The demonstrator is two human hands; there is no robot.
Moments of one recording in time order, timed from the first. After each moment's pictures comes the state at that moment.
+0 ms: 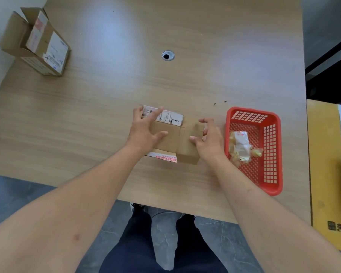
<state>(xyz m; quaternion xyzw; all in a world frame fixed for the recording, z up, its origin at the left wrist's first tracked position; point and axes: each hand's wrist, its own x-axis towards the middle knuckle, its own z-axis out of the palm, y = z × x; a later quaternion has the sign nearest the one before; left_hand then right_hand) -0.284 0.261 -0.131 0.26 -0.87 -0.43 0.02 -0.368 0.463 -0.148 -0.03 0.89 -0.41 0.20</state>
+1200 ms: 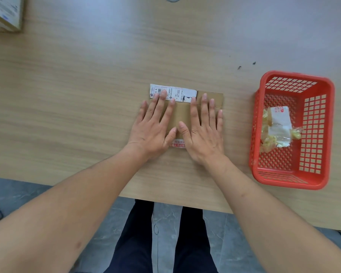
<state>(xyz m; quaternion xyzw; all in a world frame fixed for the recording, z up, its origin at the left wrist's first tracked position) -0.262 0.255 -0.252 0.03 -0.99 -0.07 -0.09 -0.328 0.432 -0.248 -0.25 0.95 -0.08 0.15</state>
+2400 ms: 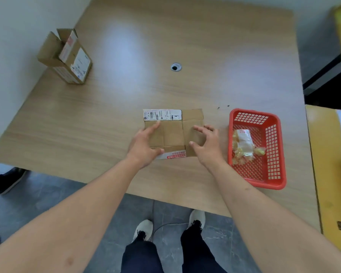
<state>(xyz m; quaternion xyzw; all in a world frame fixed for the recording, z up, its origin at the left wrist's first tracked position) -0.211 0.267 -0.126 0.30 -0.85 -0.44 -0.03 -0.324 0.466 -0.139 -0.10 0.87 -0.44 0.19</state>
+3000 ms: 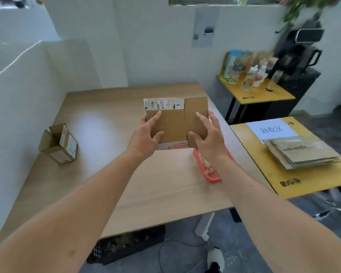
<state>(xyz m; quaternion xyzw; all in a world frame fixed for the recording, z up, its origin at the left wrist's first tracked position) -0.211 0.257 0.101 0.00 -0.91 -0.40 0.10 -0.229 0.487 0.095 -0.09 0.87 -0.47 -0.12</state>
